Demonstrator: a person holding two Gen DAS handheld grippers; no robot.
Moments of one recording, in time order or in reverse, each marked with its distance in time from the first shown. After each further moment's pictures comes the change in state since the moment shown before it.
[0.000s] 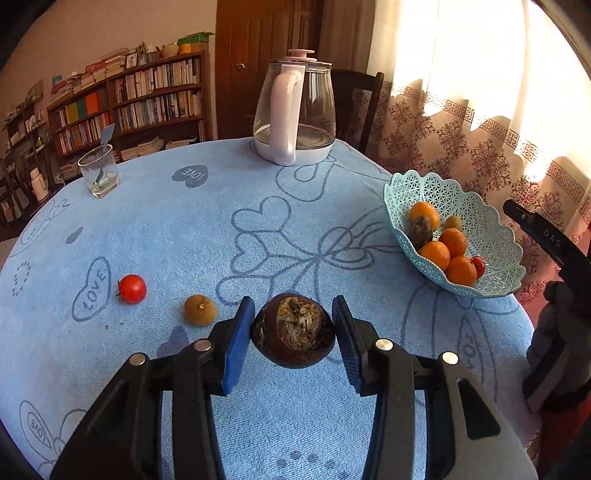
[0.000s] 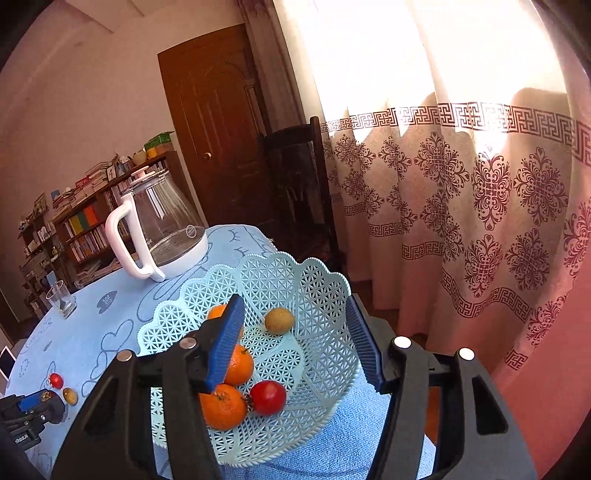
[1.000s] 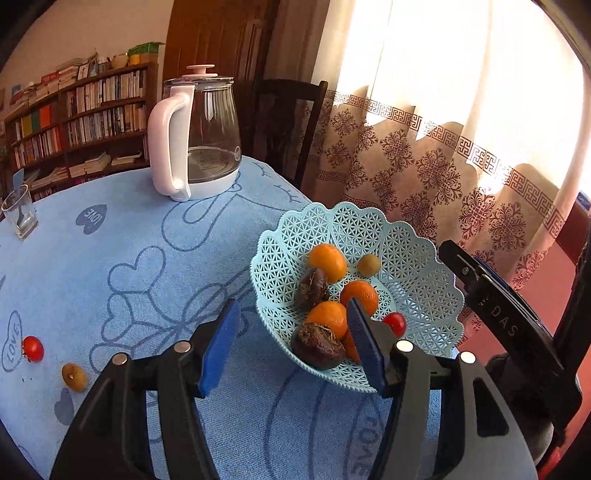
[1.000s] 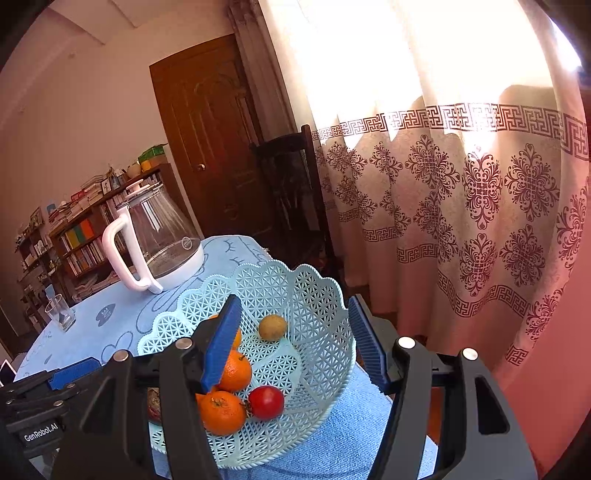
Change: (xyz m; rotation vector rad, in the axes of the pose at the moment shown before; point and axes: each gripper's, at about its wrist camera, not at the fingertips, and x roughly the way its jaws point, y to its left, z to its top) left arm 0.038 -0.081 0.049 0.027 -0.040 -0.175; right arm -0.004 0.000 -0.001 0.020 -0.029 -0.006
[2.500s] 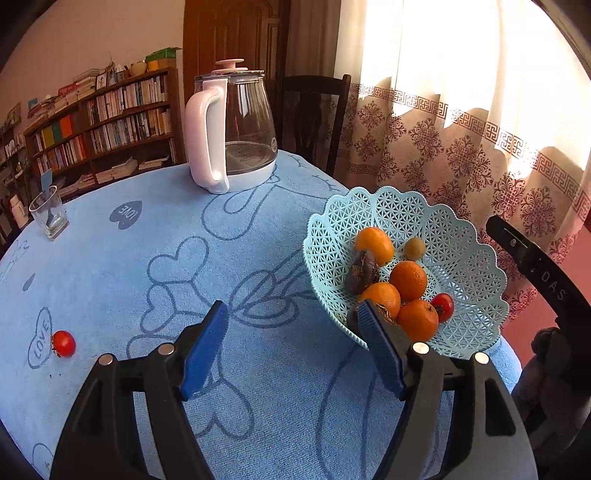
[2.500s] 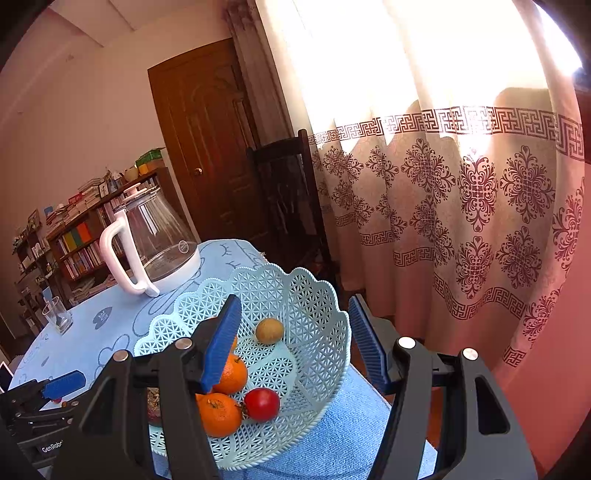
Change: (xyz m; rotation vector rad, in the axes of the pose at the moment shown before) left arm -0.001 0.015 -0.014 0.032 0.003 0.133; right arm -0.002 -0.003 -0.001 0.004 -0.022 -0.011
